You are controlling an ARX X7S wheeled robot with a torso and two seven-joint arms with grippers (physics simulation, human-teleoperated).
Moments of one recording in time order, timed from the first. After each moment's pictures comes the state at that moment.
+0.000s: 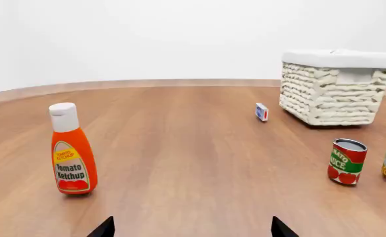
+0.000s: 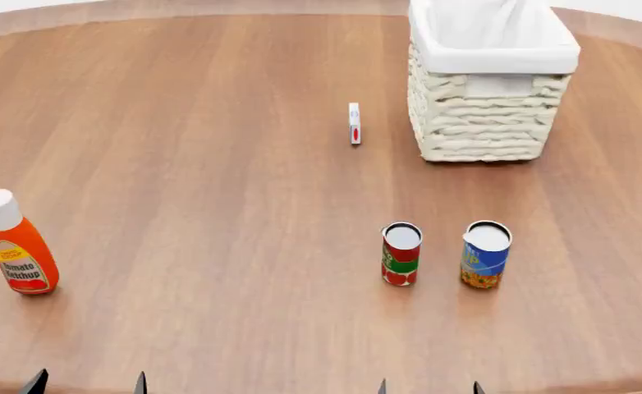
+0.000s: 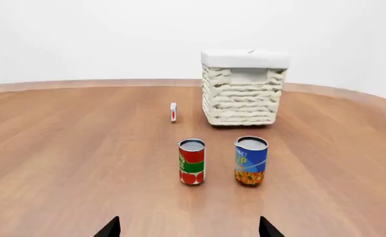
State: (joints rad) left arm 0.00 0.00 0.00 0.00 0.00 0.00 0.00; right arm 0.00 0.00 0.00 0.00 0.00 0.00 0.00
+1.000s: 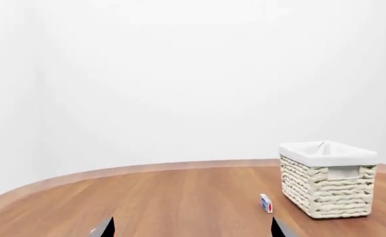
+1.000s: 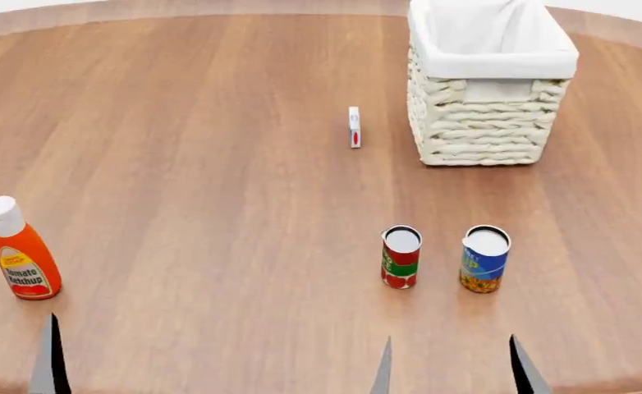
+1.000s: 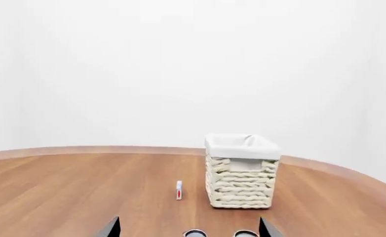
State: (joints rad) left arm 0.16 -0.13 0.03 0.75 -0.06 -0.31 -0.11; right arm -0.16 0.13 -0.08 -0.72 0.07 0.32 0.11
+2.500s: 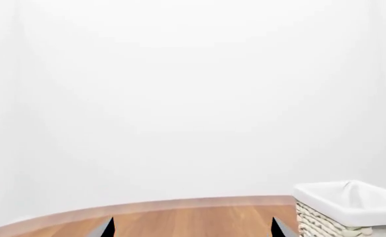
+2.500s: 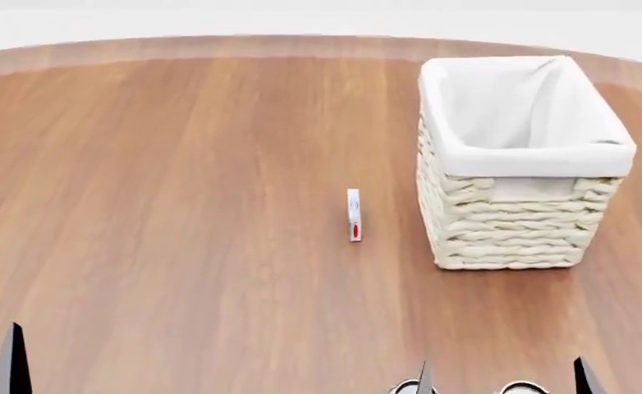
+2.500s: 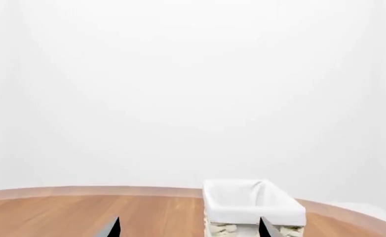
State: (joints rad) left arm 0.25 -0.21 0.05 0.96 -0.11 -0.32 -0.17; right arm -0.32 0.50 -0.13 -0.98 0.29 0.21 0.45
